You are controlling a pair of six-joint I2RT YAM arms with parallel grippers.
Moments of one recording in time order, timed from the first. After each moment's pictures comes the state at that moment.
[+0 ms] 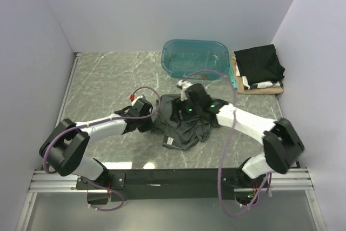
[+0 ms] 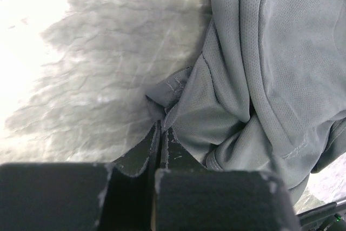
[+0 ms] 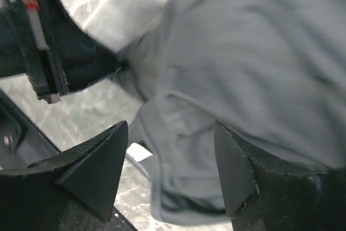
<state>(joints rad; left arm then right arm) -0.66 1.46 0.69 -0.19 -0.07 -0.94 0.67 1.39 0.91 -0.23 -0.19 0.33</state>
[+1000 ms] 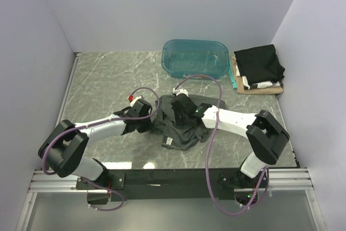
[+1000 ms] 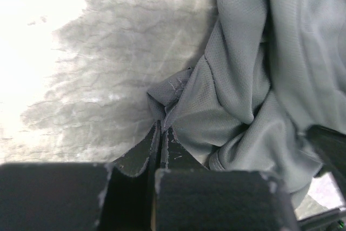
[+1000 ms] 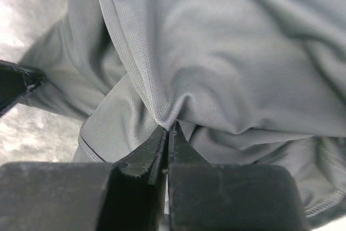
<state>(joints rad) -0.66 1.43 0.67 -0.20 -0.10 -0.95 0.86 1.62 0.99 -0.33 0.20 0.48</state>
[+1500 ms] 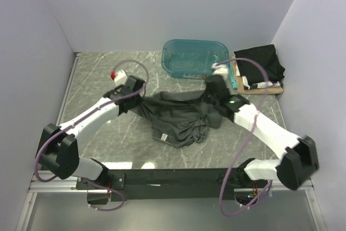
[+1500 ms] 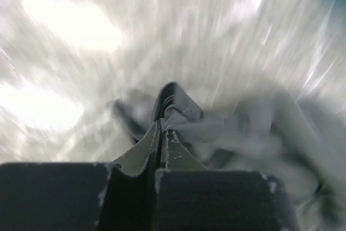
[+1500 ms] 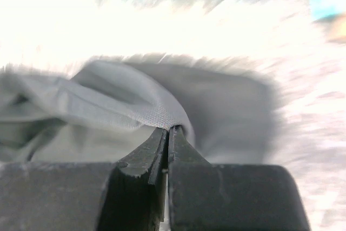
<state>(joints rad) -0.56 1.41 0.97 -0.48 -0.43 -0.97 0.63 1.32 0.99 -0.38 0.42 0.46</state>
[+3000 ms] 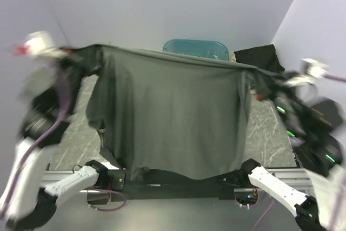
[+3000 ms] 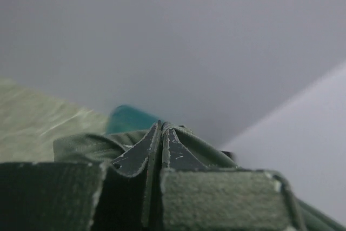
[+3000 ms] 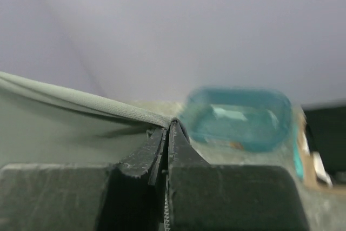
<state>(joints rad) -0.49 0.87 1.55 -0.41 -0.36 -0.62 0.54 0.71 1.50 -0.58 0.21 0.22</state>
